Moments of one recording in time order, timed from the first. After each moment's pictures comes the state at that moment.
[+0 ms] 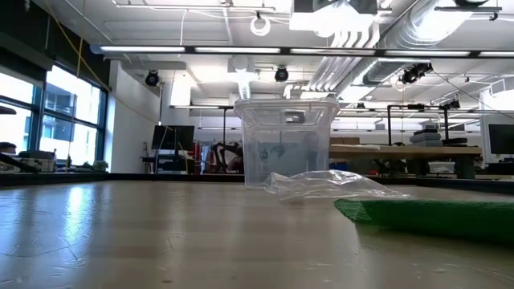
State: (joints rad) left arm -0.76 1.82 1.13 0.97 -0.18 -0.15; right arm 0.75 1.69 1.09 0.21 1.04 0.08
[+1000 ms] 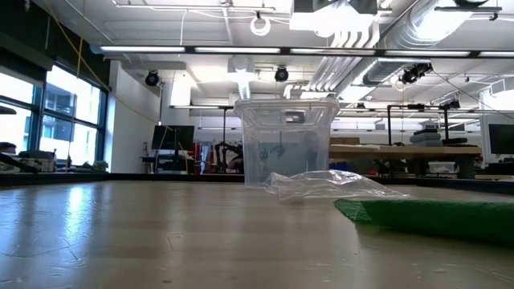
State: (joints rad) left arm -0.70 1.90 1.27 0.51 -0.15 -0.36; right arm 0.85 1.48 1.09 0.36 1.06 -0.16
